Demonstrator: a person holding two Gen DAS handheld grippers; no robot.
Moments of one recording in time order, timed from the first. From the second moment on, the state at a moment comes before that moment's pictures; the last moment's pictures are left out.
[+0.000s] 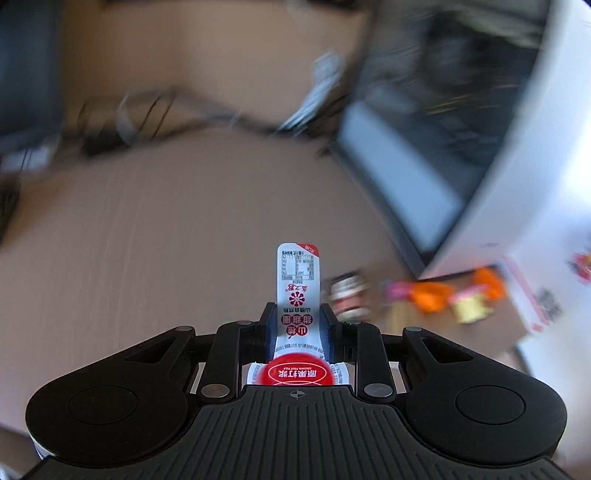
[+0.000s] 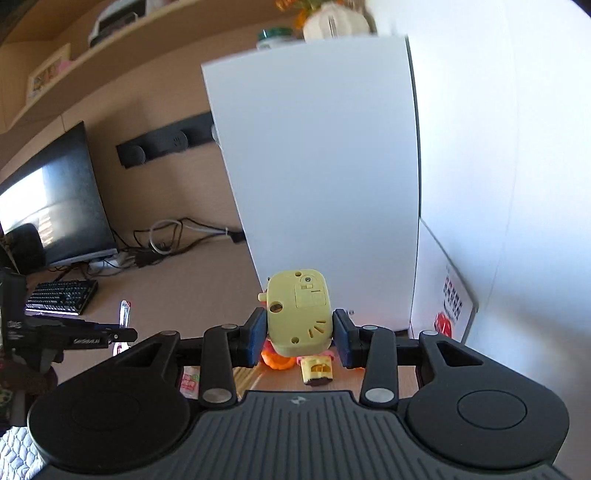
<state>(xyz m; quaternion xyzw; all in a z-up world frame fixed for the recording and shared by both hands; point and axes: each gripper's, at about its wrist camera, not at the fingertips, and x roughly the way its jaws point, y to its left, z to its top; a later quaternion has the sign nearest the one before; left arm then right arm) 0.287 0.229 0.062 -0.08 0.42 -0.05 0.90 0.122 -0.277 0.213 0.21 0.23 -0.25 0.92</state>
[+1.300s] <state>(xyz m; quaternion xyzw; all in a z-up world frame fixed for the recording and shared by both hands) 0.185 0.141 0.009 -0.09 0.45 -0.09 0.89 0.209 -0.320 0.019 0.20 0.39 -0.28 0.85</state>
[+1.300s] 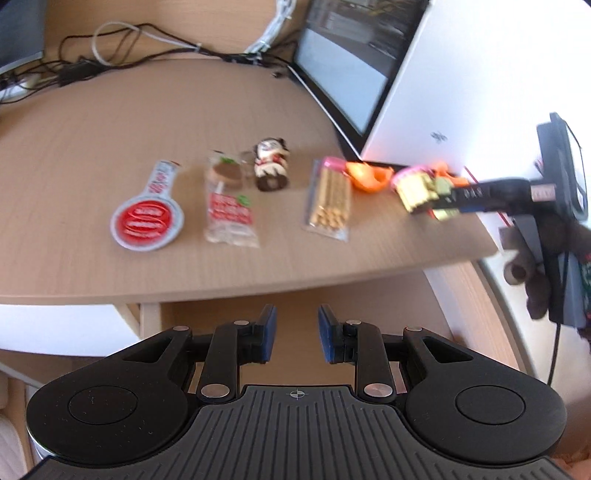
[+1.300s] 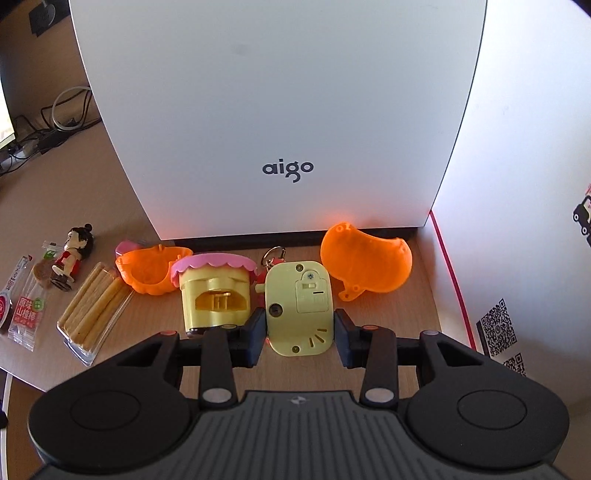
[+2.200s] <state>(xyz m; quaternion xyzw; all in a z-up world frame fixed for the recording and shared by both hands) 0.200 -0.021 -0.079 0.05 0.50 -0.34 0.79 0.068 -0.237 0.045 0.22 0.41 -0.27 0.84</state>
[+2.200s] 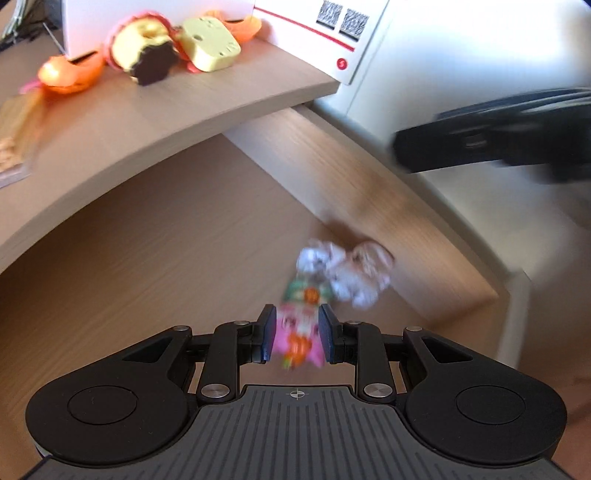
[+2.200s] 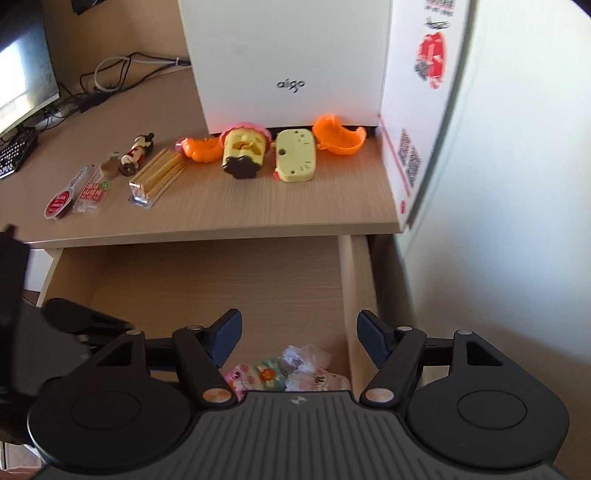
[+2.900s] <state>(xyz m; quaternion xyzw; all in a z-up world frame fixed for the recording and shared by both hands) 0.227 -0.043 -0.120 -0.02 0.62 -0.35 0.70 0.066 -0.251 0.042 0.21 0.41 -0.29 0.84</state>
